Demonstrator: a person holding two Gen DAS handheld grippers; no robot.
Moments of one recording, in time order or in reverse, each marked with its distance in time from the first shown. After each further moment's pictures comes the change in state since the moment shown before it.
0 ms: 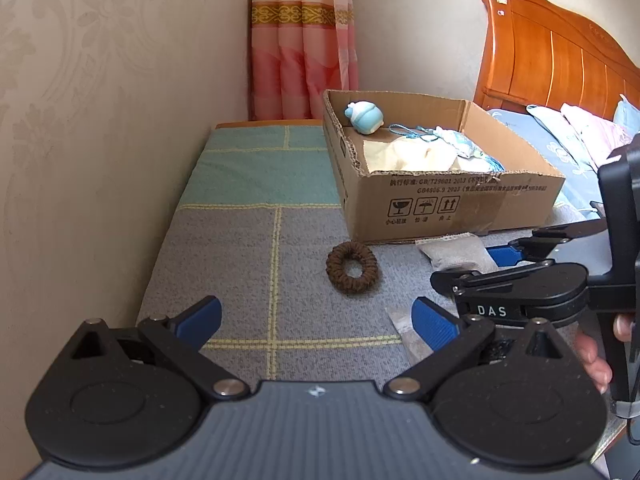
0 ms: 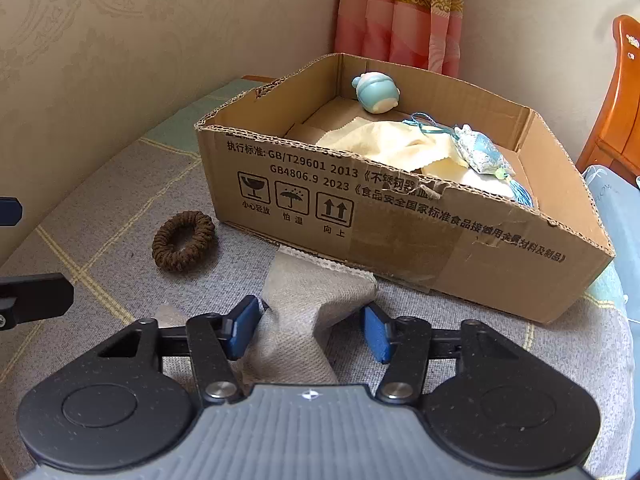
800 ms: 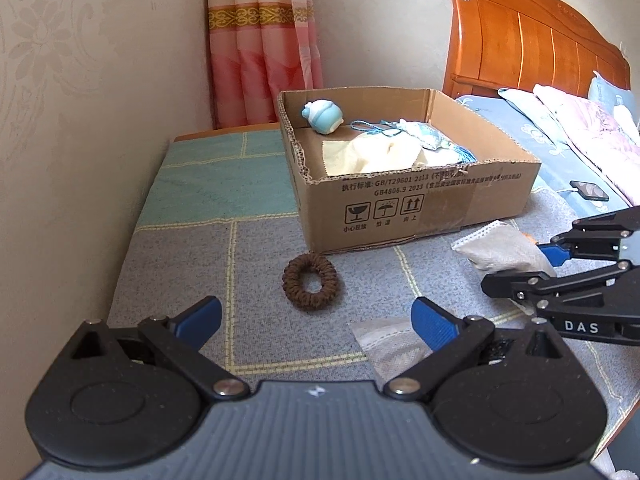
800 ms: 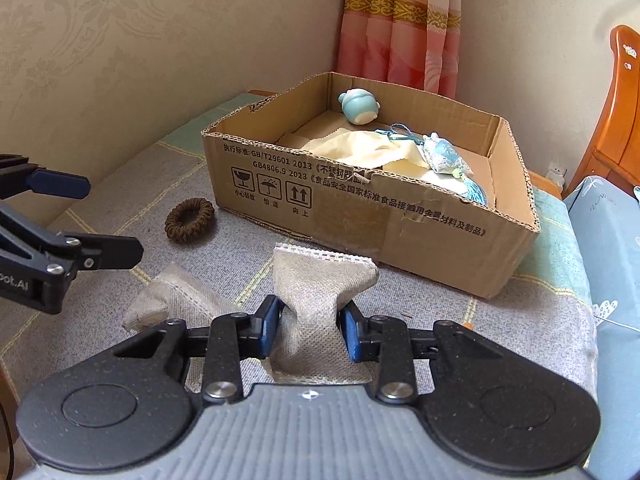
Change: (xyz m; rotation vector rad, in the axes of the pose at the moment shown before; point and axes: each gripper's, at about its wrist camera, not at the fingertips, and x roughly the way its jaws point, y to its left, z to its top) left arm 0.017 -0.025 0.011 0.097 0.000 -0.063; right arm -0.057 -0.030 -0.023 -0.037 -0.043 0.033
